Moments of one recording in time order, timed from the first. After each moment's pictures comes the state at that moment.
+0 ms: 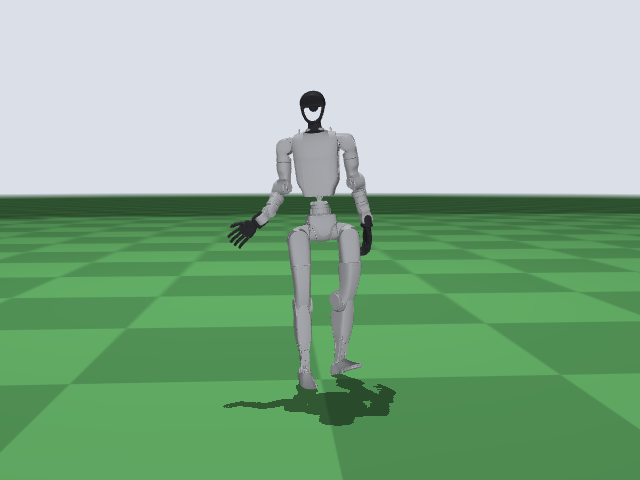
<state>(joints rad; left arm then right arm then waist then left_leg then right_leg) 0.34 0.08 0.70 1.39 0.32 0.02 -0.24 -0.02 -0.07 -0.59 0.88 0.35 -0.26 -0.62 -0.32 -0.01 0.00 0.13 -0.02 0.47 0.00 -0.49 -0.02 0.02 0.00 0.02 0.02 0.15 0.03</state>
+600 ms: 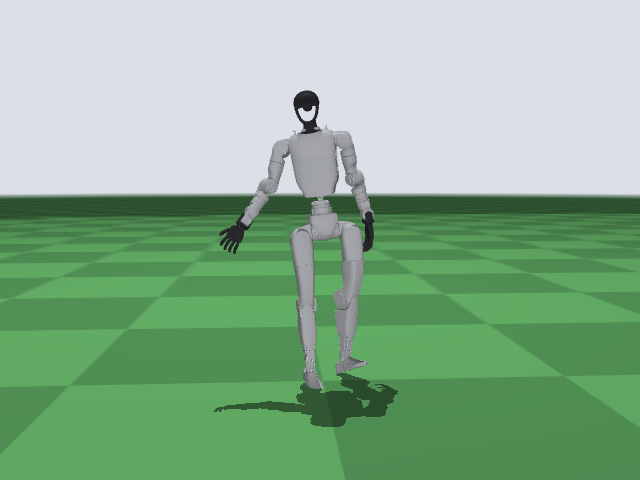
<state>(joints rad) 0.31 0.08 0.65 1.39 0.33 0.02 -0.24 -0.23 -0.38 -0.78 1.17 0.36 0.01 -0.07 -0.32 0.03 0.01 0.08 -0.03 0.47 0.01 -0.47 -0.03 -0.02 -0.03 0.03 0.00 0.17 0.03</state>
